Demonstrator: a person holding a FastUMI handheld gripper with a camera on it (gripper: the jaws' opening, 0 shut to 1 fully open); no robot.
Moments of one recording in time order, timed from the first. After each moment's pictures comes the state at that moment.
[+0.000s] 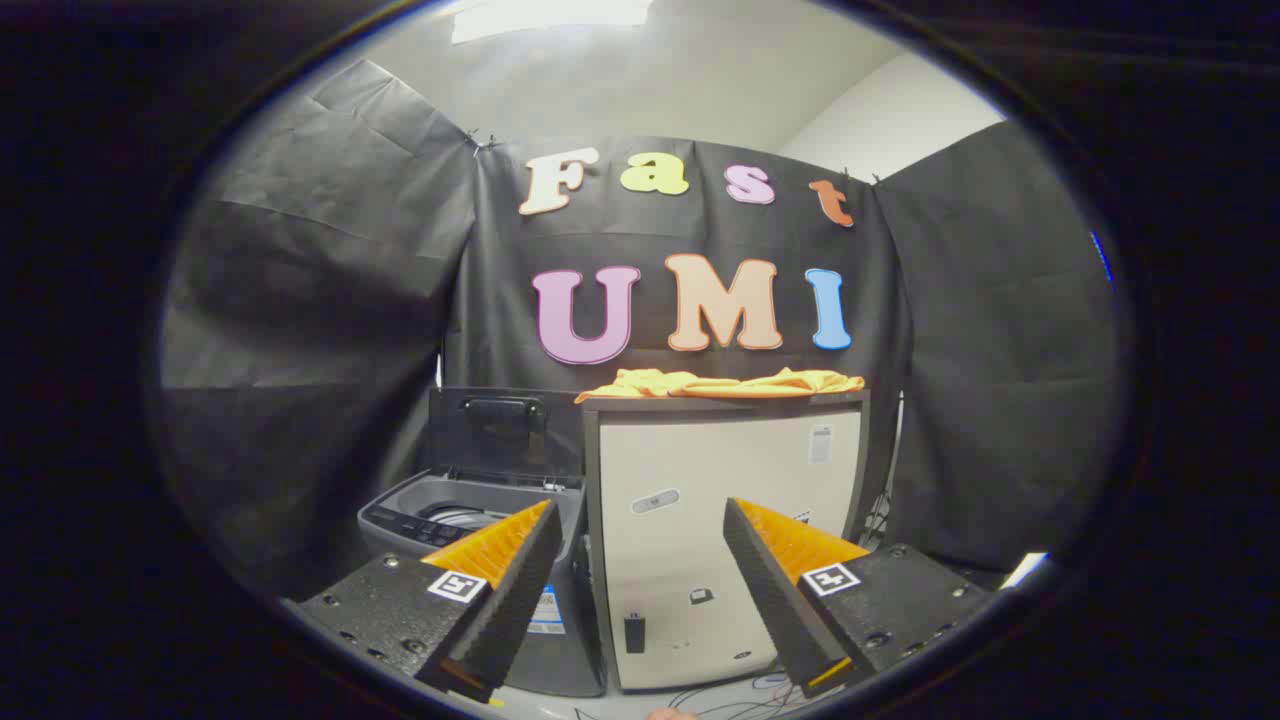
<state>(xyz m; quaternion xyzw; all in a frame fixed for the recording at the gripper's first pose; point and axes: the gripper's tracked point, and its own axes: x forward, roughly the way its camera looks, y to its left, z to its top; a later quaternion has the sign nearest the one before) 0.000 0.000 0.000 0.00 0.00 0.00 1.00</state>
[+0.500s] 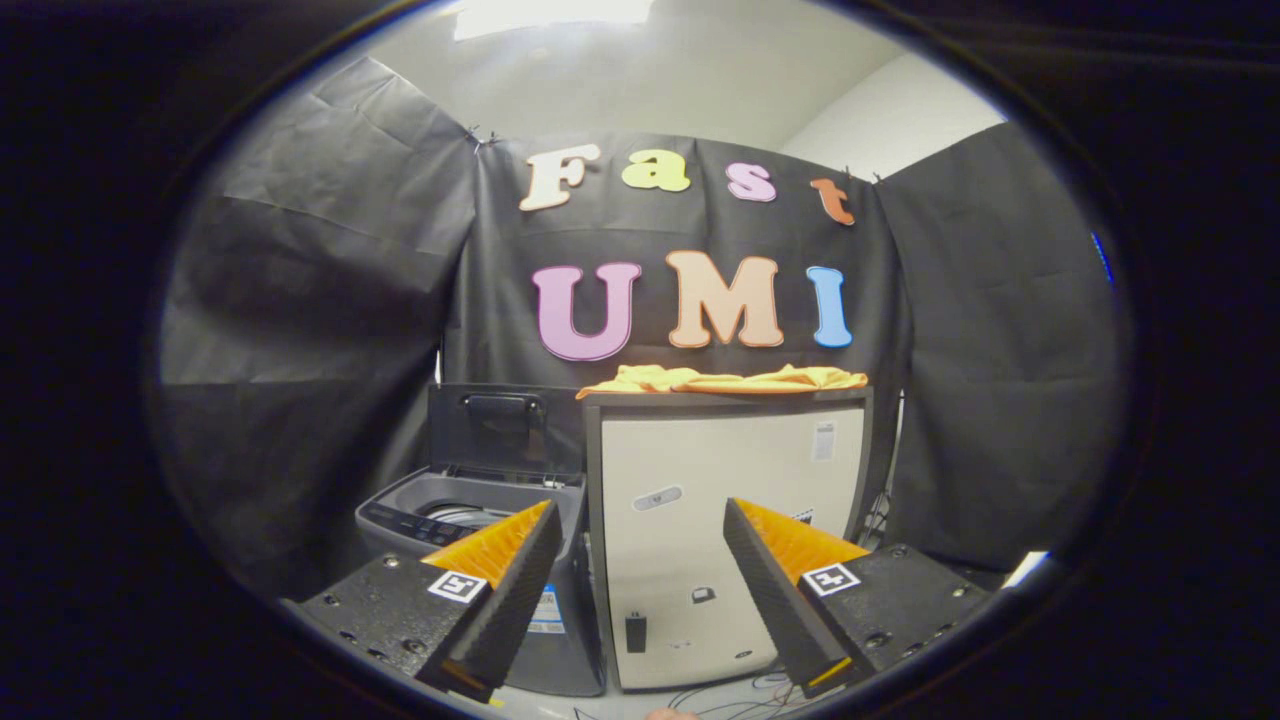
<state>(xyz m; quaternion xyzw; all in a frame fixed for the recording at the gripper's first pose) 0.005 0.003 -0.009 -0.01 0.01 0.00 1.00</state>
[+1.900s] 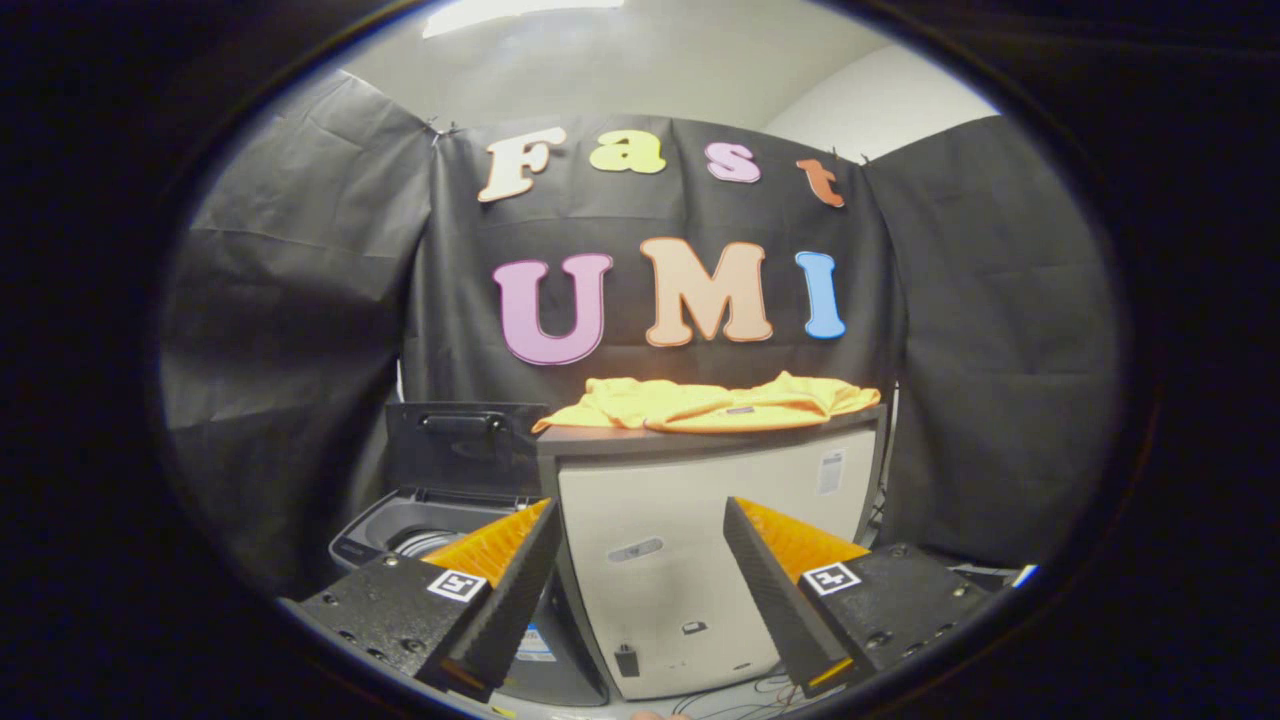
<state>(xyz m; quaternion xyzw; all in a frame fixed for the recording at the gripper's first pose) 0.100 -0.030 0.045 0.02 0.03 -0.03 1.00</state>
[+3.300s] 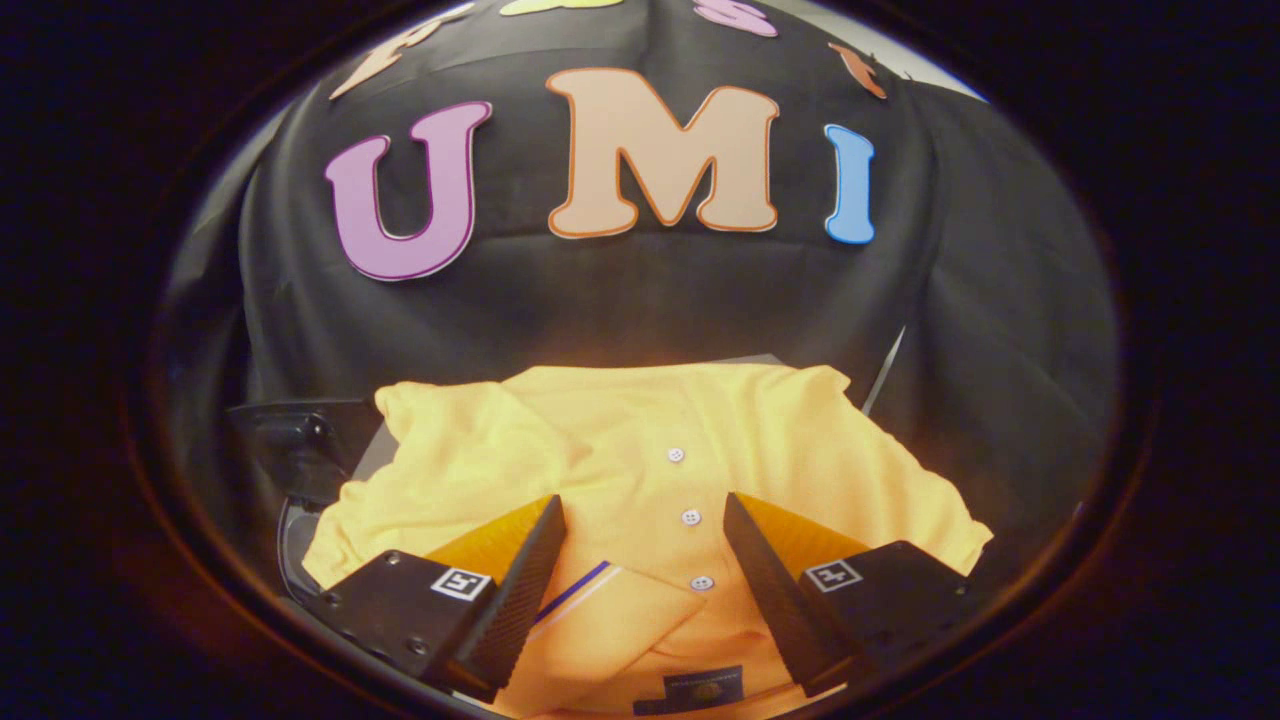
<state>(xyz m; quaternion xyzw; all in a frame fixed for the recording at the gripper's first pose) 0.369 -0.128 0.027 0.00 0.29 -0.08 0.95</state>
